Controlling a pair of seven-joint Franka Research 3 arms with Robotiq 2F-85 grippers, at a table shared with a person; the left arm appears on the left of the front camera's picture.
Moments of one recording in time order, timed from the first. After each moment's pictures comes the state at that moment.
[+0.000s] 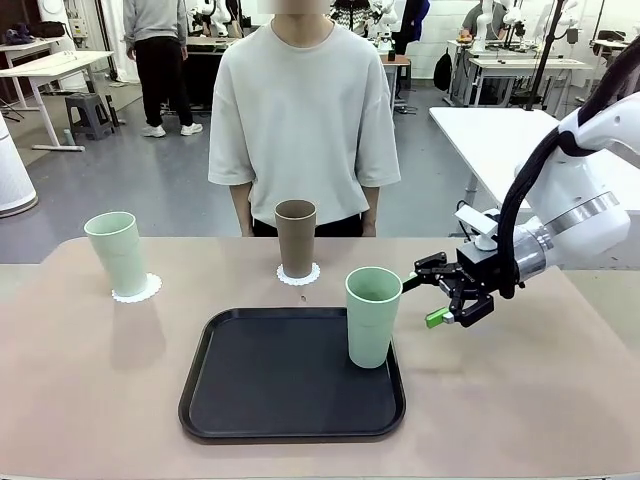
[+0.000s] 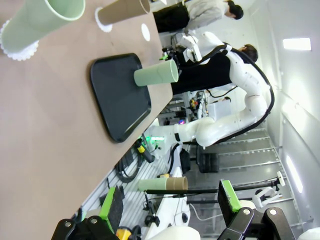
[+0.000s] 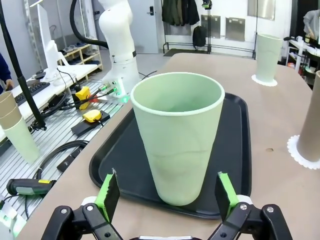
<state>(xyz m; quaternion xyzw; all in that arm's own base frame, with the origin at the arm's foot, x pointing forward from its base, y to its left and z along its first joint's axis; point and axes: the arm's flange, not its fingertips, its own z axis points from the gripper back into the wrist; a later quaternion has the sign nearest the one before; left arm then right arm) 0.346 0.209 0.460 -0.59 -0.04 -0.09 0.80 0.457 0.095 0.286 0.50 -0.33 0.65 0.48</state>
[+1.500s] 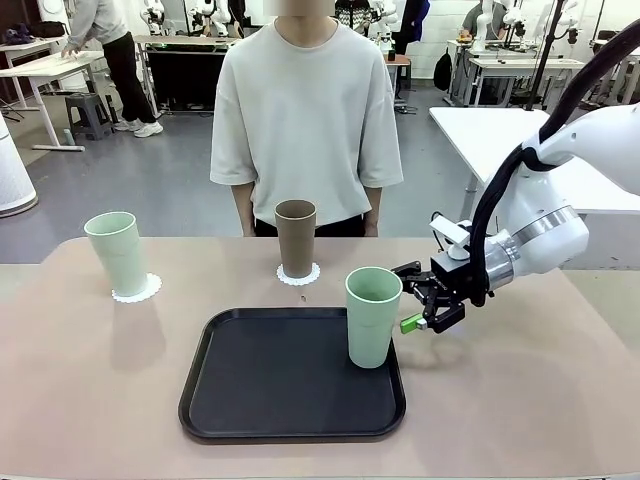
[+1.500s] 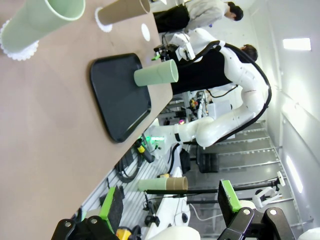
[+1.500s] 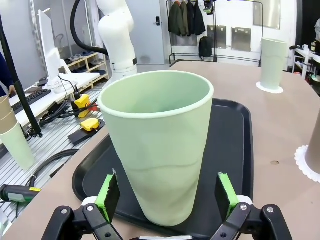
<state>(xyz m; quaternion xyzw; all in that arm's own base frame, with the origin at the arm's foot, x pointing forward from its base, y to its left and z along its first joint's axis) 0.346 0.209 0.460 -0.59 -0.04 -0.09 0.80 0.469 0.131 0.259 0.53 -0.33 0.64 0.46</state>
